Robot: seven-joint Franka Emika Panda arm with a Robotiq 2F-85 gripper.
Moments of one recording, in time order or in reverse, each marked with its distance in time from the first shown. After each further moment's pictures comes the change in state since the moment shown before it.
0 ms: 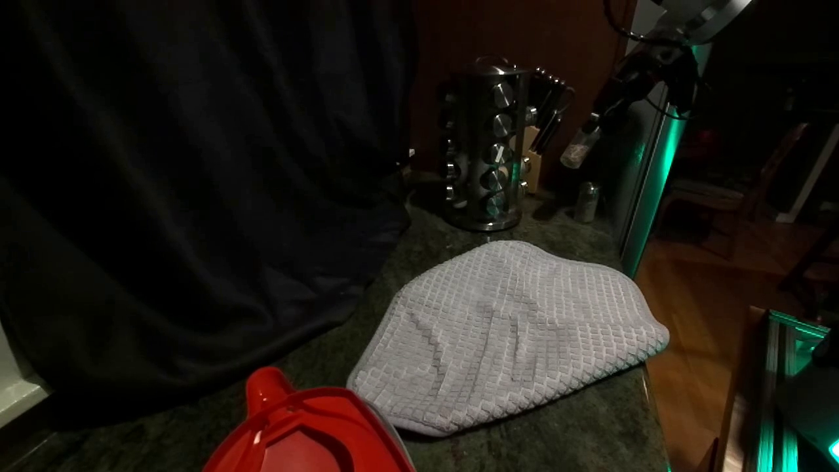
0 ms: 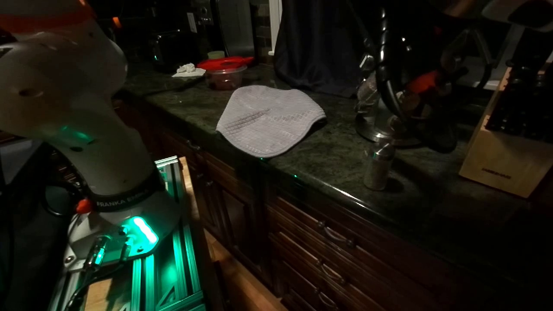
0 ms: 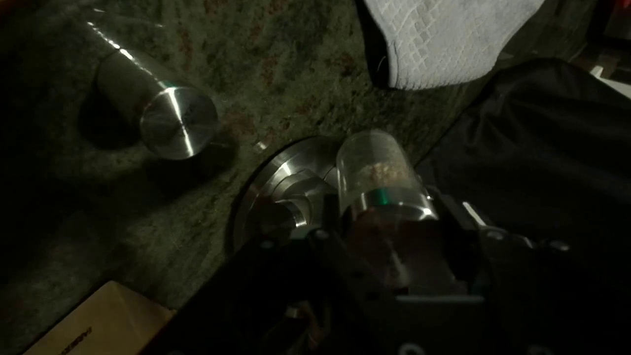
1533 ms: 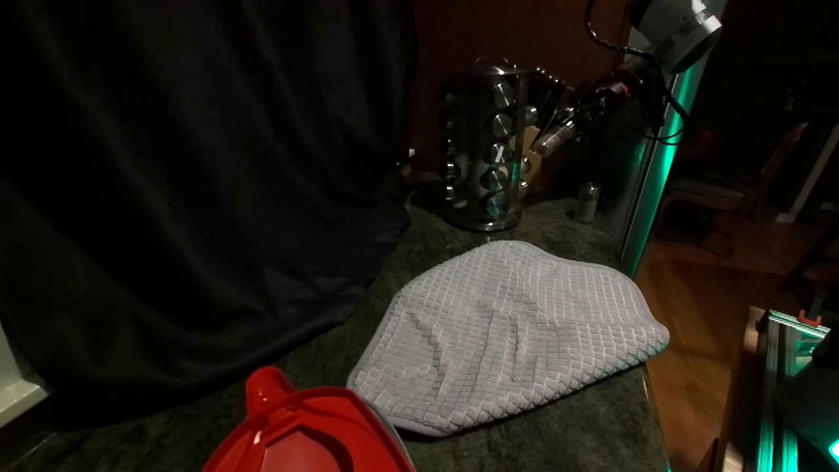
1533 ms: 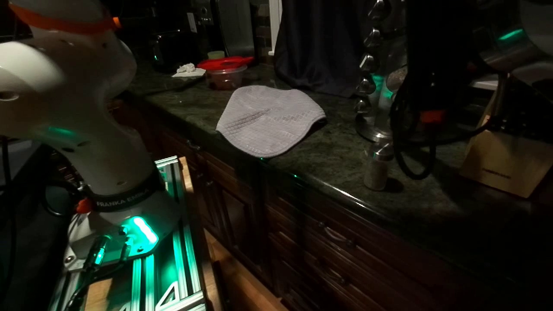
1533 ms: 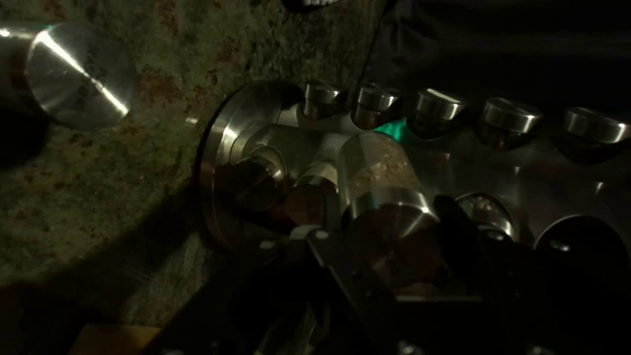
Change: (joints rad) arm -0.172 0.279 0.084 0.204 0.317 -0.217 0.154
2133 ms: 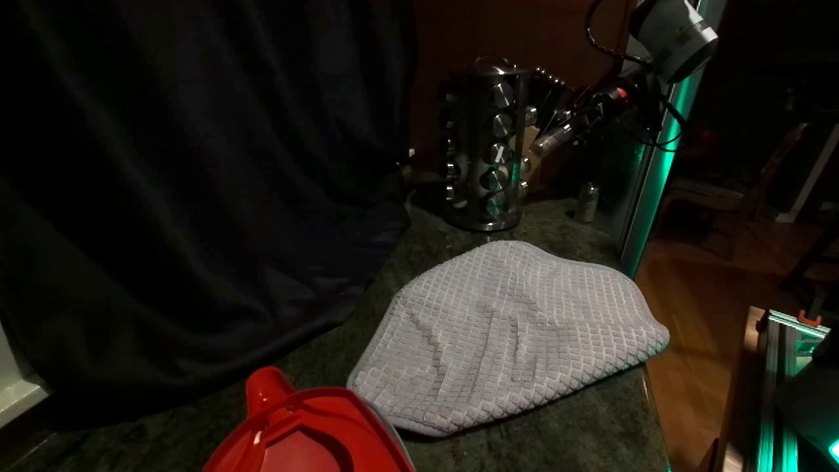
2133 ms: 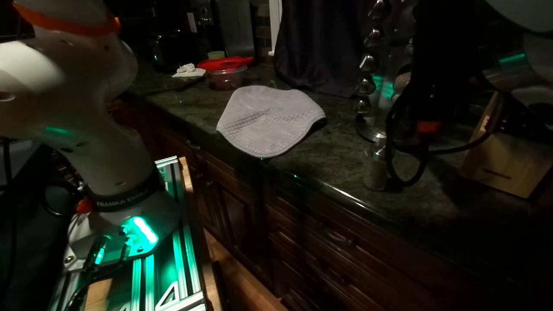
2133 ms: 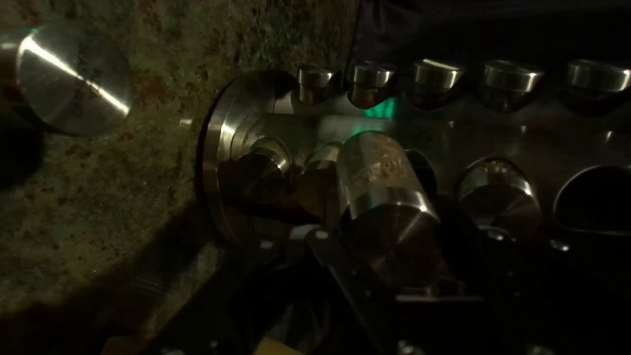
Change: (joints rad) arm -0.026 0.054 0.005 0.021 0.064 -0.017 0.064
